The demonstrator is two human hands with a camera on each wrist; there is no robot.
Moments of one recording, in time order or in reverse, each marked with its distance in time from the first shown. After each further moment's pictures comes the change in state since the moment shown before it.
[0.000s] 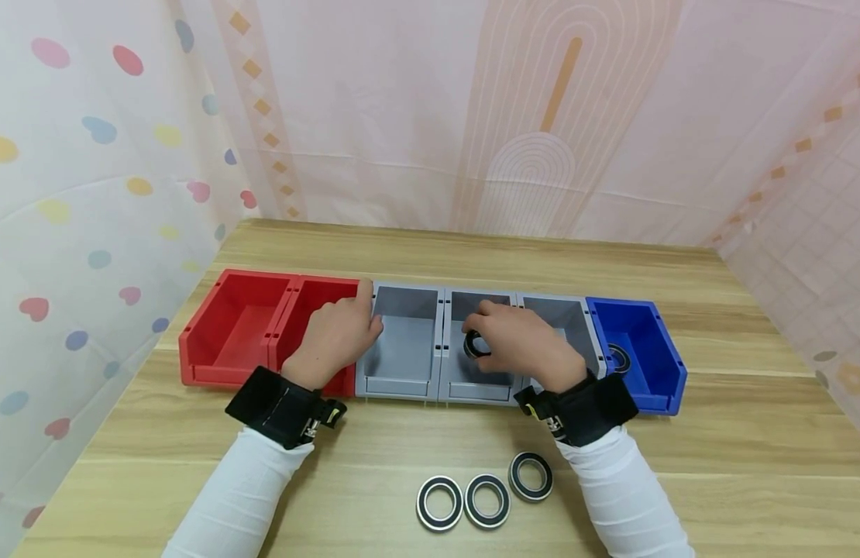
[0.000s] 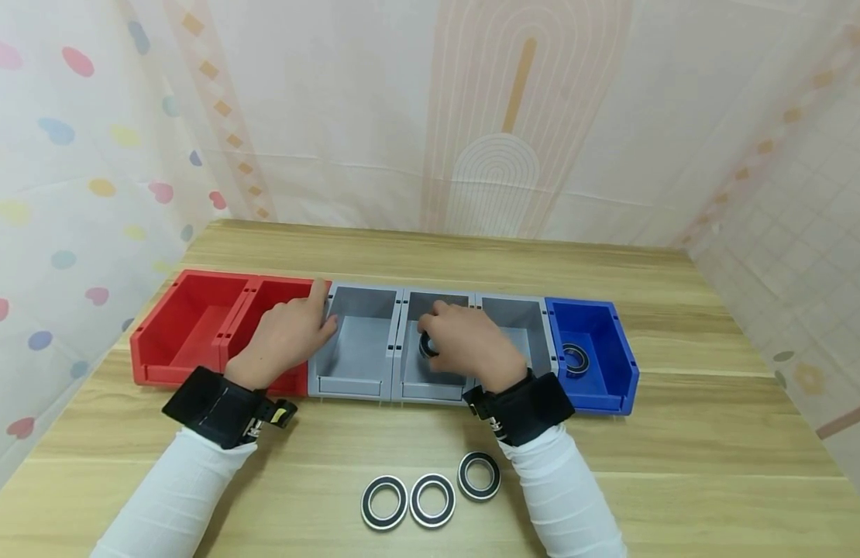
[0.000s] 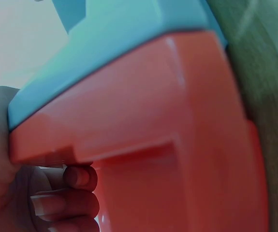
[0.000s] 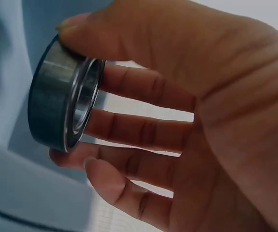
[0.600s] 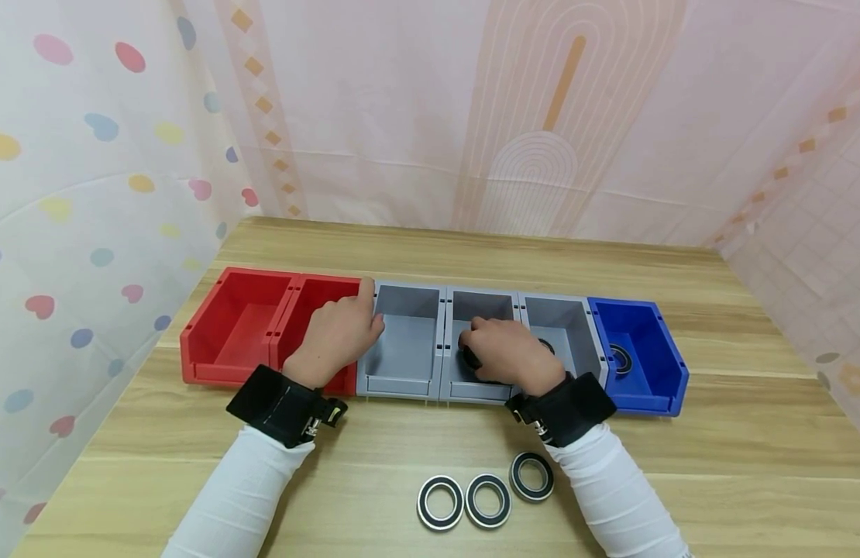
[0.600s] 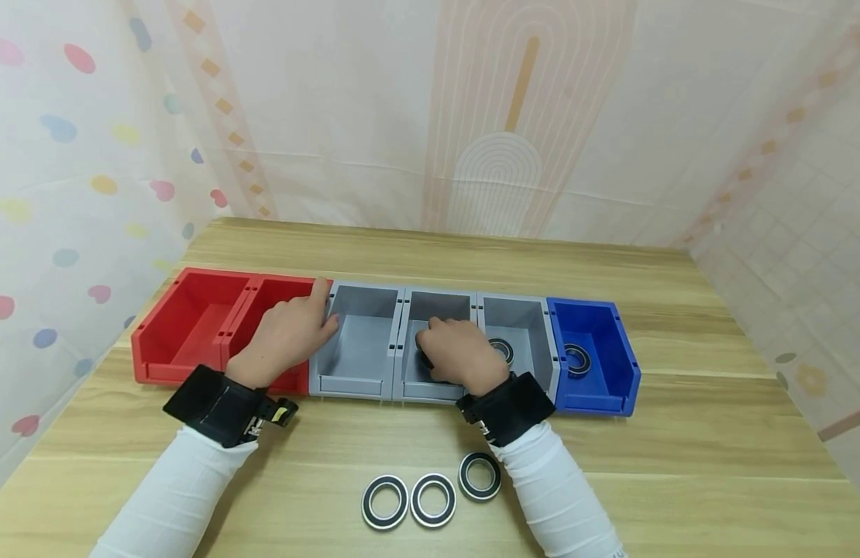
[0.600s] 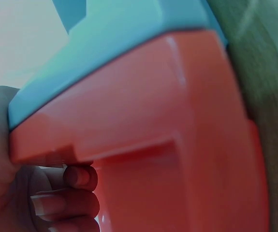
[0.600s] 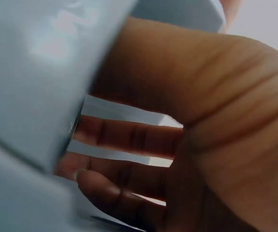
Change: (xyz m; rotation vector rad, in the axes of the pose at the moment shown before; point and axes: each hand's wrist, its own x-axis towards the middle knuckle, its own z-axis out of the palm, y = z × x) left_hand -0.001 0.002 0.000 -0.003 -0.003 -0.004; right_hand 0.011 -0.007 0.024 -0.084 -0.074 -0.025
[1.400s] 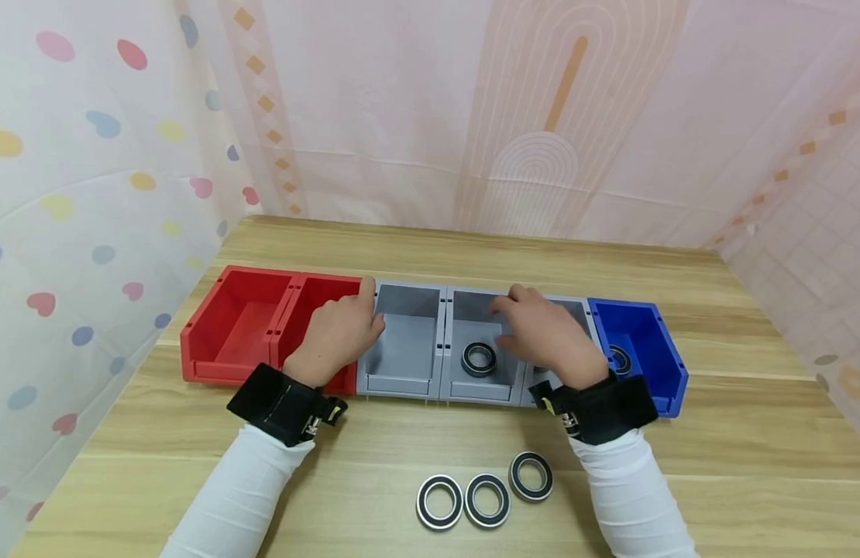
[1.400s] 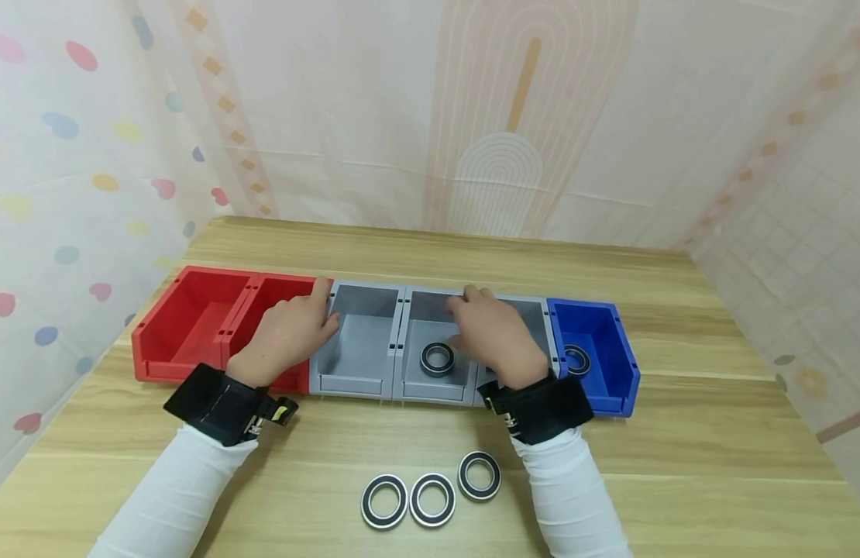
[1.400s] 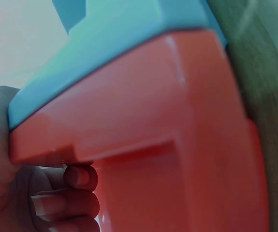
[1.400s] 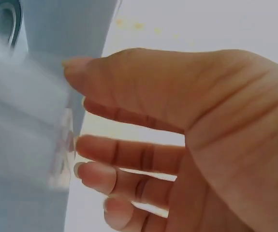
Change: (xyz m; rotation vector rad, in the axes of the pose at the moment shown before) left_hand 0.001 0.000 0.001 0.007 0.008 0.005; right_hand -0.025 0.024 -0.025 0.188 0.131 0.207
